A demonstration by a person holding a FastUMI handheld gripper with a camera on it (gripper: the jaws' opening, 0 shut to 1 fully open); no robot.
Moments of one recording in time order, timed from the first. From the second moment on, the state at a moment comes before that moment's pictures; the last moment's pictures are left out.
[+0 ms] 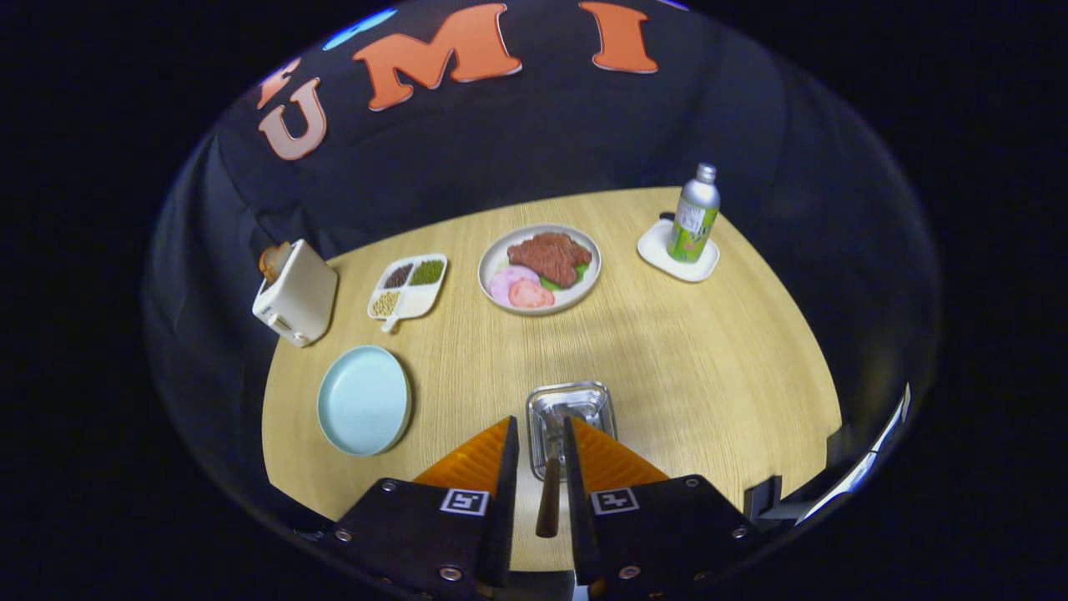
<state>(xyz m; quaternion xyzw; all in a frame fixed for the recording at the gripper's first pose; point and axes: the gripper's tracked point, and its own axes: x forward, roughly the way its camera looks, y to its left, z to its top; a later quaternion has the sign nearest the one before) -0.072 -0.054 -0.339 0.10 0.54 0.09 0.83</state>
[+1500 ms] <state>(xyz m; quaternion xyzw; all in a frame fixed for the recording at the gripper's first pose) 0.061 -0.024 -0.038 0.08 0.07 0.11 0.99</state>
